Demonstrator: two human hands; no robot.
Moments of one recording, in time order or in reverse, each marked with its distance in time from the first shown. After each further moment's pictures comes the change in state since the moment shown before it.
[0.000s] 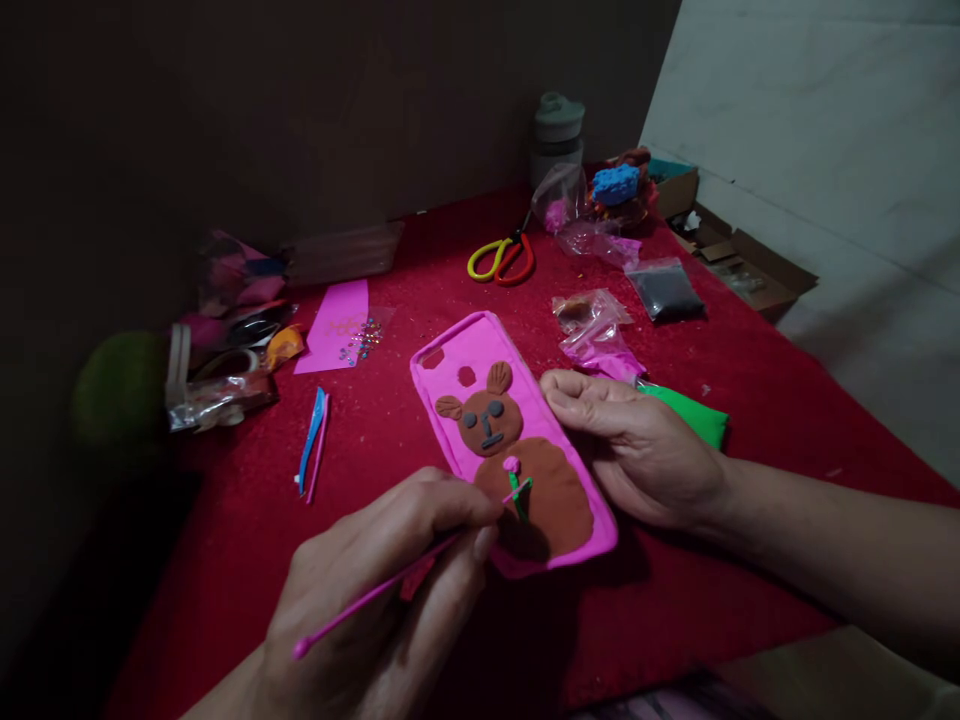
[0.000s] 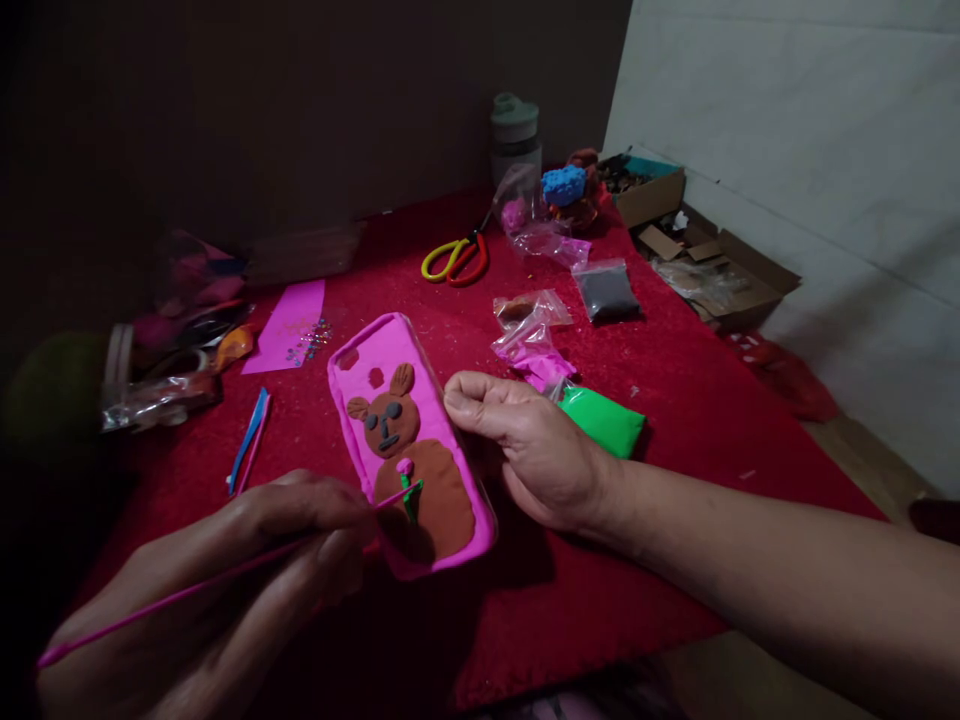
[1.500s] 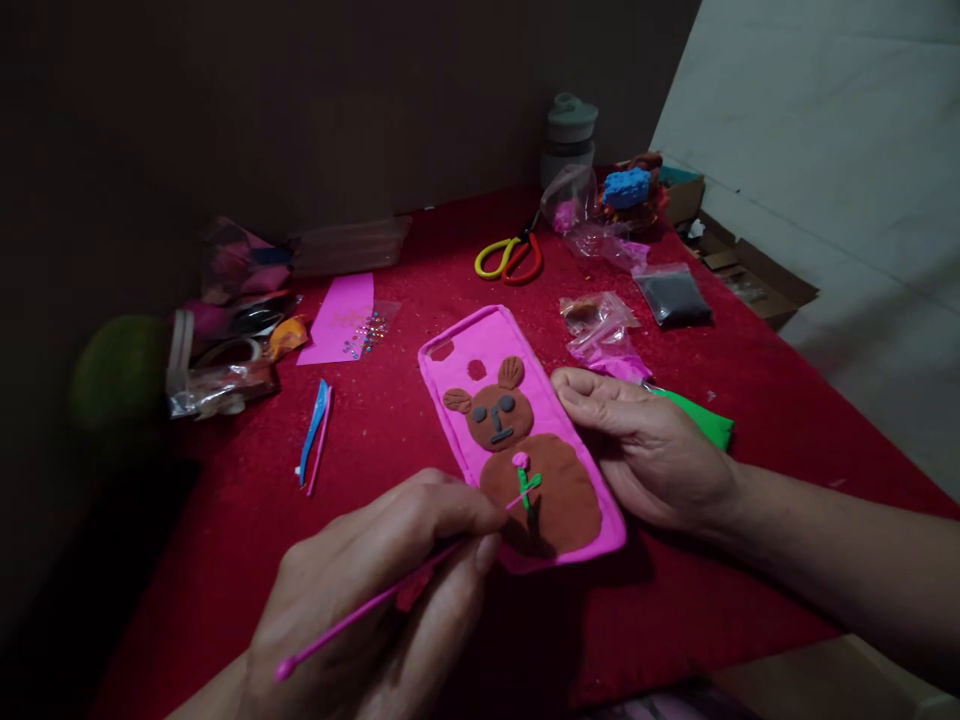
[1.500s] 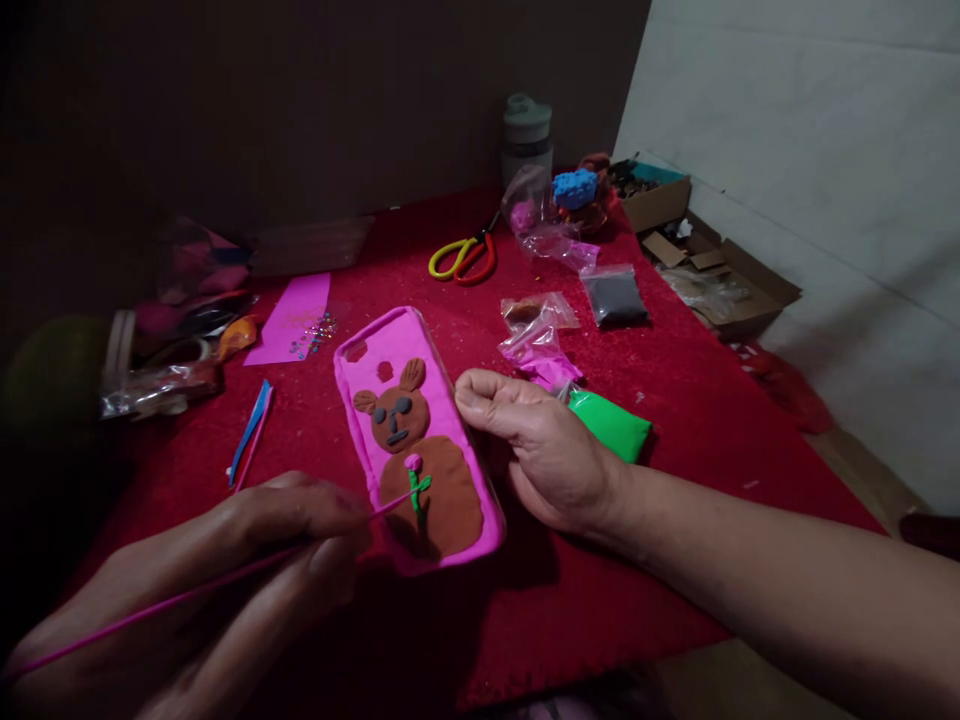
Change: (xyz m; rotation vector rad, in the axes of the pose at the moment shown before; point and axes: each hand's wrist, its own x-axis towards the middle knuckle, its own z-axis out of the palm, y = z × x) left_hand -0.003 0.001 -0.004 0.013 0.003 0.044; right_hand -0.001 -0.002 -0.002 0.010 0.058 0.008
